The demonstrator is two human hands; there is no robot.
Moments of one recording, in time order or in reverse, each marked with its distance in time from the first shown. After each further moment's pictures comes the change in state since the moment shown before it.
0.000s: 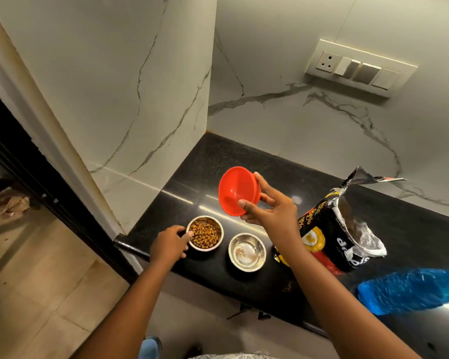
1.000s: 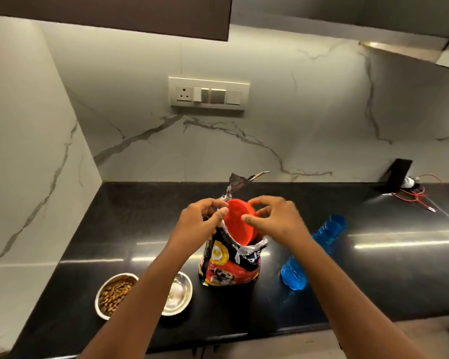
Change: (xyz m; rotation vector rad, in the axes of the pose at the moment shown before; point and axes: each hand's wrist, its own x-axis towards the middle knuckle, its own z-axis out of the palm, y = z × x) left_hand -0.108 0.287 0.061 -0.242 -0.428 0.796; right_hand -0.044 -0.041 -0.207 -0.698 0.279 0.217
